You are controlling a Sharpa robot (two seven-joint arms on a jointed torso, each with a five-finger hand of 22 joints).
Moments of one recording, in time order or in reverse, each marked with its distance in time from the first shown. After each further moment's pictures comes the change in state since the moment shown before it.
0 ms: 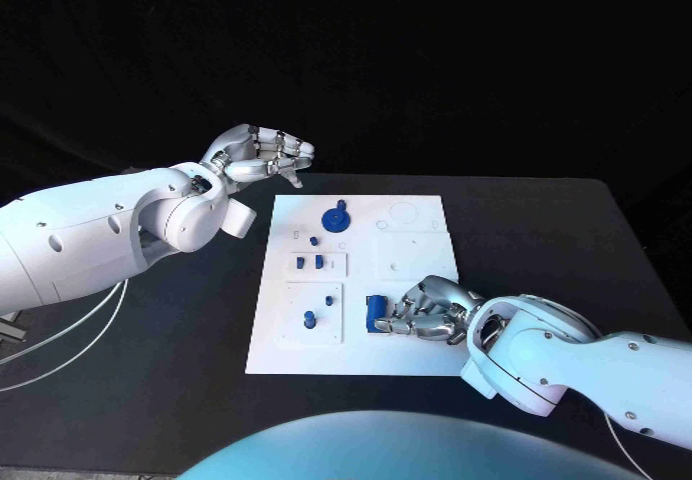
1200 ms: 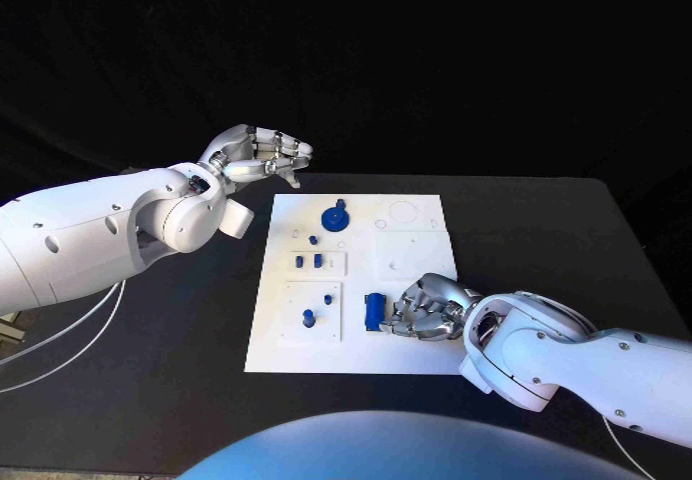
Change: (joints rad) left arm 0.000 -0.004 0.000 0.001 0.000 0.000 -0.002; left_hand -0.004 0.004 0.000 0.000 0.004 0.000 0.000 0.000 -0.001 -0.004 0.004 0.004 0.000 0.000 0.000 0.000 0.000 0.000 0.000 0.000 0.000 0.000; right arm -0.001 0.018 -0.001 -0.025 -0.061 -0.001 -0.029; right_hand 0.050 -0.072 0.250 0.010 0.005 0.040 -0.030 0.077 0.028 0.006 -0.023 0.002 0.000 0.000 -0.026 0.012 0.000 0.000 -0.002 -0.020 0.024 0.001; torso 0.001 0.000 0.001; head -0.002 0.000
